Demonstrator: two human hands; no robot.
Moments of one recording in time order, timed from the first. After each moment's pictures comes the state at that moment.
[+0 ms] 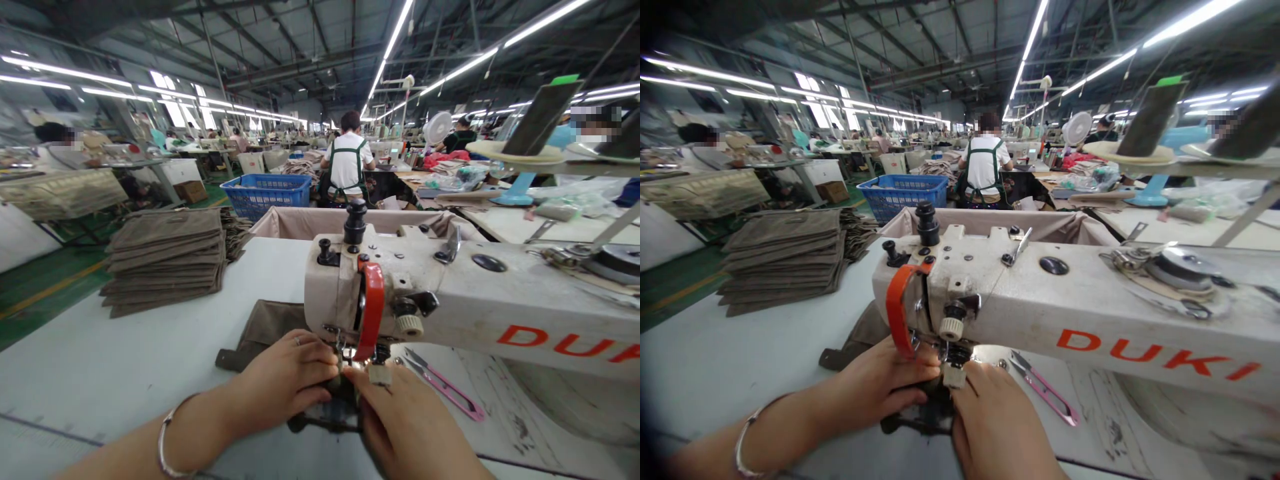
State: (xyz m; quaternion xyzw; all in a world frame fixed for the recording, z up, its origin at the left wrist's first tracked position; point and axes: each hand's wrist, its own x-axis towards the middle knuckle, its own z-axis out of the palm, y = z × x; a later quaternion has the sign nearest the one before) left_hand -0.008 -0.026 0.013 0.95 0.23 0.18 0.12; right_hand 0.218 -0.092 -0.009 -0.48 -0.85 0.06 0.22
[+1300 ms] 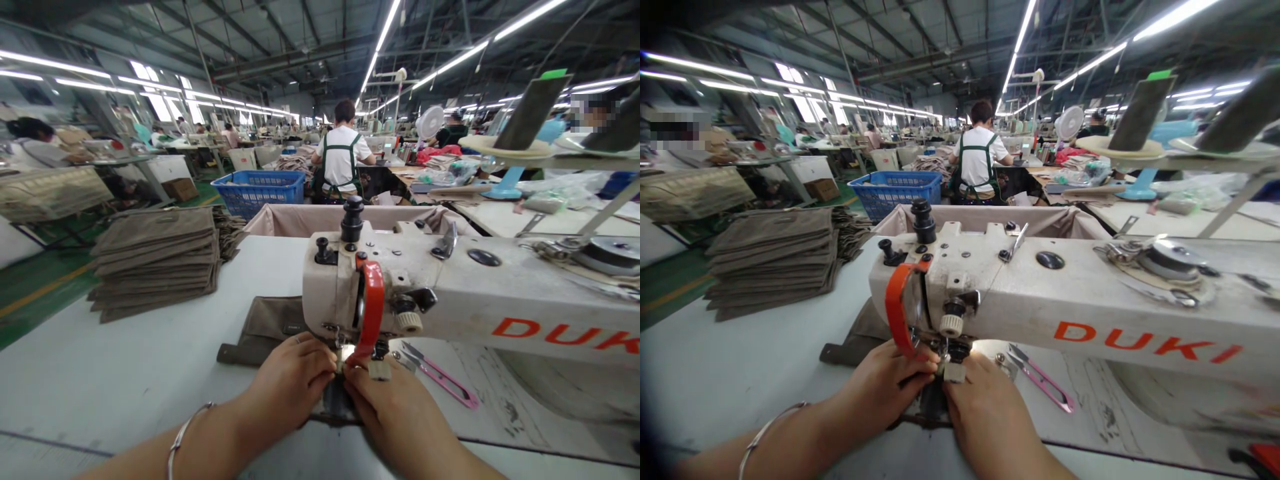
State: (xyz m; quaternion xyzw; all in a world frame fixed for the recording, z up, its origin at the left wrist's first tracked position) left_hand 0.010 -0.034 -0.010 0.89 0.29 0.32 0.14; right_hand 0.205 -0.085 -0.012 -0.46 -0.83 0.02 0.31
